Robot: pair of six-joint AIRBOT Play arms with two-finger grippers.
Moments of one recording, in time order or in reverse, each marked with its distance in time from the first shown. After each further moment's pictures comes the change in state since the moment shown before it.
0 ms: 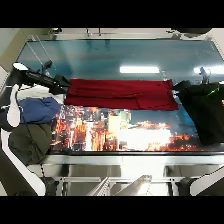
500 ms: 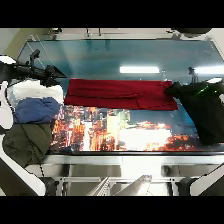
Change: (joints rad) left arm 0.003 0.096 -0.016 0.000 0.092 -0.023; right arm 0.109 -0.021 0.001 -0.061 -0.048 0.011
